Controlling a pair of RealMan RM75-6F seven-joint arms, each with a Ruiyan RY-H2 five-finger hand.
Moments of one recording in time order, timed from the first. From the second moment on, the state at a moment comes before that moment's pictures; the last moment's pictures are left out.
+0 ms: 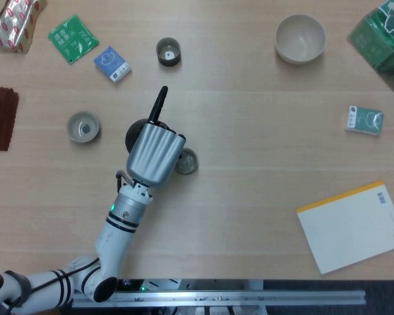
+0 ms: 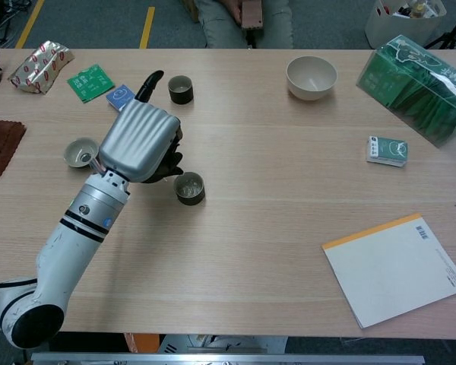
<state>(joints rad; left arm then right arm) -0.51 -1.99 -0.11 -1.19 1.57 1.37 0.68 0.16 -0.95 0.03 -1.64 -1.42 1.31 -0.06</state>
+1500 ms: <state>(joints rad) -0.32 -1.68 -0.05 -1.47 1.42 1.37 0.26 0.17 -0.95 0.05 -1.68 -1.38 1.28 -0.10</state>
